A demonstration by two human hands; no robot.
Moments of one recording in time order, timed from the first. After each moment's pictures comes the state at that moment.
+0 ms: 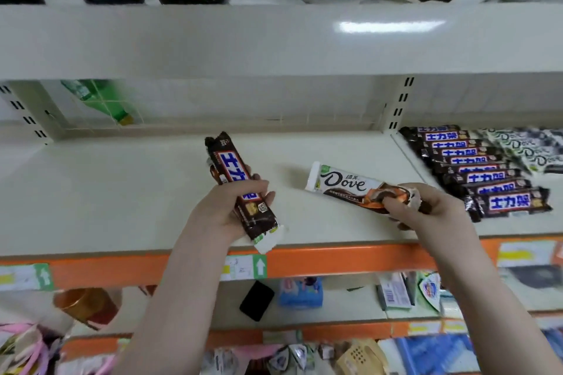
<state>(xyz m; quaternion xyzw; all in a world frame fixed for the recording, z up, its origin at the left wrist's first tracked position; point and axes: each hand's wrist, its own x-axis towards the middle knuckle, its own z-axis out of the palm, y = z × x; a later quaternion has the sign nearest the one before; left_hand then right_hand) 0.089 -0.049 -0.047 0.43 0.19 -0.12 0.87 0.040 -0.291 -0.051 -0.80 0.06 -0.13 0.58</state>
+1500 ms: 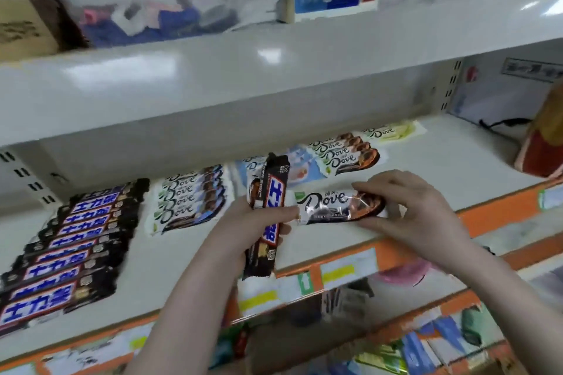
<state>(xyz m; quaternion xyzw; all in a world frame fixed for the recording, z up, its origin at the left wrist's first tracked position) 0.095 -0.711 -0.033 0.73 0.02 -0.20 0.66 0.037 -0.937 -0.058 -0.92 -0.12 -0.25 0.27</state>
